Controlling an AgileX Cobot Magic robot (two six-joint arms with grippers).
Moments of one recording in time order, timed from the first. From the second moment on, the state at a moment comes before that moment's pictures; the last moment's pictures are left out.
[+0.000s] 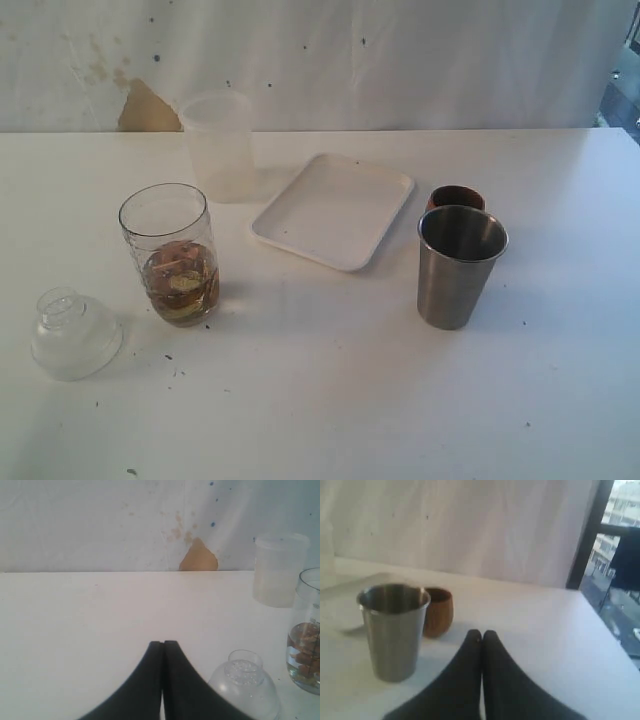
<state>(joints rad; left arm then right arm) 0.06 0.00 -0.01 0.03 0.22 0.00 -0.04 0.05 -0.01 0.07 0.12 -0.19</state>
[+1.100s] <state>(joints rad) 0.06 0.00 0.00 -0.11 -0.21 -0.30 -0.04 0.05 0.00 0.16 0.31 -0.16</state>
